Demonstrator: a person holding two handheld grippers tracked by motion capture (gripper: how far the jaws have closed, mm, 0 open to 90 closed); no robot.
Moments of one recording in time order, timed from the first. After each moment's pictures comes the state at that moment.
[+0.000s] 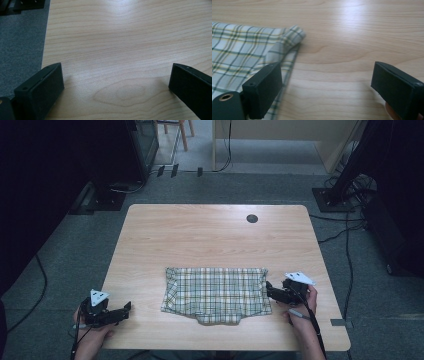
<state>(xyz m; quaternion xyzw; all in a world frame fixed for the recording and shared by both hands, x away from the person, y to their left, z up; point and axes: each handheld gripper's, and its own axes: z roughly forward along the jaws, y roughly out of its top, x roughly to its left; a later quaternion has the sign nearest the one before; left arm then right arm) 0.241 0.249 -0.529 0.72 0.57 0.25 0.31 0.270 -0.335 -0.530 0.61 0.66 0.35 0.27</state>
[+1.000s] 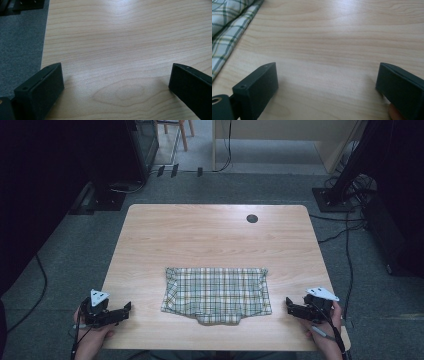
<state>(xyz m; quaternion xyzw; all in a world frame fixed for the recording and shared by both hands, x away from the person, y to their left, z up) 0.241 0.249 -0.529 0.72 0.57 0.25 0.31 0.218 -0.387 -0.535 0.61 0.68 0.30 0.26</state>
